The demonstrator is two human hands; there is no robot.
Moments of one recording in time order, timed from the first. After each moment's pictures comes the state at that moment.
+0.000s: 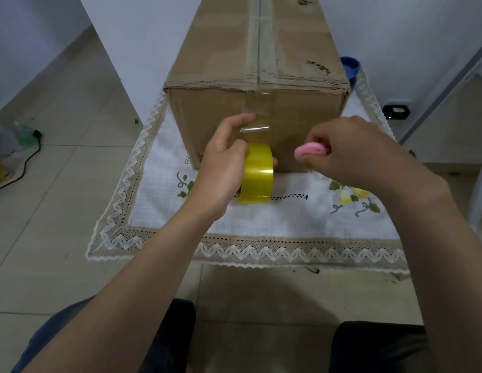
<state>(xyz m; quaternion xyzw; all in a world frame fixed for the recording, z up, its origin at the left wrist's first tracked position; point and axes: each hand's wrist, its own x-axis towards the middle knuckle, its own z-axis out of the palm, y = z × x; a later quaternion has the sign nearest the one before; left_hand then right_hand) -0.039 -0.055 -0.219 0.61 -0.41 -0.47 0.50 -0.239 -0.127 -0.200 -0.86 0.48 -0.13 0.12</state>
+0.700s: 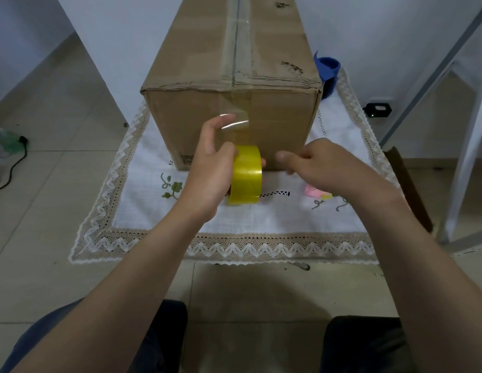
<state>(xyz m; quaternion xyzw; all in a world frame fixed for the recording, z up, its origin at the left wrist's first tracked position) -0.057 -0.052 -0.220 0.60 -0.41 -0.46 0.51 -0.245 -0.120 -0.222 -0.72 0.61 -0.10 0.30</state>
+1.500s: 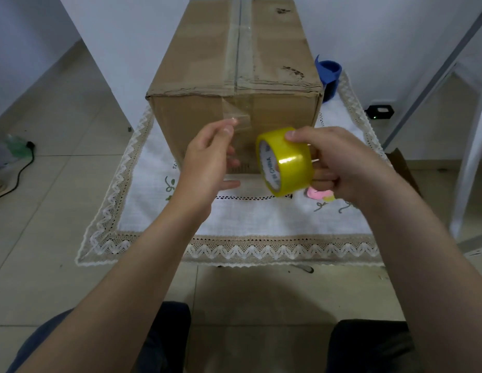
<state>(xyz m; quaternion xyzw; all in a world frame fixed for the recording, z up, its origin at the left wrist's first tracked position) -0.053 -0.050 -0.202 0.64 -0.36 -0.44 0.52 -0.240 -0.108 -0.195 -0.50 0.52 -0.30 0.63</state>
